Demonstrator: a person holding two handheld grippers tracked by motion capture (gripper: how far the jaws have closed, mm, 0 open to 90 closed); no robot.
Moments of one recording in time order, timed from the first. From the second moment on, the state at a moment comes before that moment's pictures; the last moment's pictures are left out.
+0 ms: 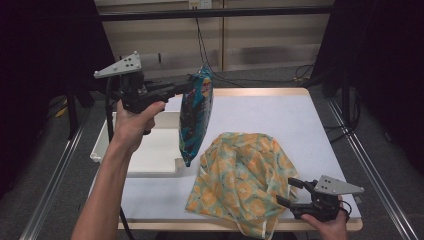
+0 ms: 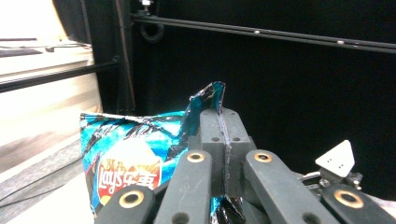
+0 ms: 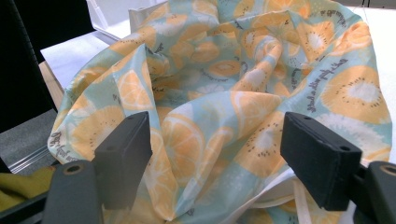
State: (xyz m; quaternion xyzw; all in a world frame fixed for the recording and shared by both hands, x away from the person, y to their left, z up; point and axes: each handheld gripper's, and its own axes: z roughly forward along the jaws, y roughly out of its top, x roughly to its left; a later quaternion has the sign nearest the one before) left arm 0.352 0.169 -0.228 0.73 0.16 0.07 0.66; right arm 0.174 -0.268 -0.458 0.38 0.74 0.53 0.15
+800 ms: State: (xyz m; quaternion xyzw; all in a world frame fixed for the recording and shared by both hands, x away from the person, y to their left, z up) left arm 0.363 0.245 -0.245 0.72 0.25 0.14 0.63; right arm 0.170 -0.272 -0.456 0.38 0.73 0.54 0.16
